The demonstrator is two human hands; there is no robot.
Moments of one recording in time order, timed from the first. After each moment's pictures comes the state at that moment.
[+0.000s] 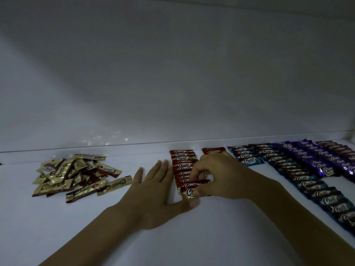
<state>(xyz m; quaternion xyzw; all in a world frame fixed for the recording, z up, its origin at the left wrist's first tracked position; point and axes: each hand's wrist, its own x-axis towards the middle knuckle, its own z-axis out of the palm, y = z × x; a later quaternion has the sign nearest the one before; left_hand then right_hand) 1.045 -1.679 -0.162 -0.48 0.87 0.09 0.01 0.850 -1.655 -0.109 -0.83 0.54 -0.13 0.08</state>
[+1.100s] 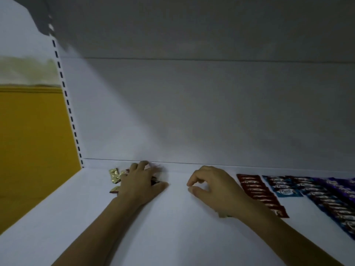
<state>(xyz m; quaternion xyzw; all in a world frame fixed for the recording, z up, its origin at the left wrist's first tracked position) 1.151 -1.717 -0.152 -0.65 0.74 -0.04 -0.17 0.926 -1.660 -0.108 -0.83 0.49 -0.26 0.09</state>
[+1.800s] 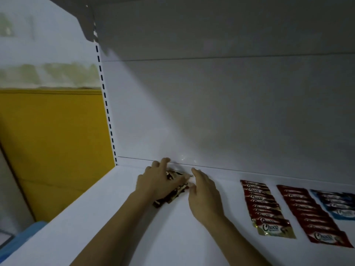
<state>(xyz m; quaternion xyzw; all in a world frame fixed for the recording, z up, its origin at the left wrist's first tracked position) 1.183 -1.726 -0.143 -0.72 0.67 0.05 -0.20 1.030 -1.702 -0.163 -0.73 0.57 -0.35 0.15</state>
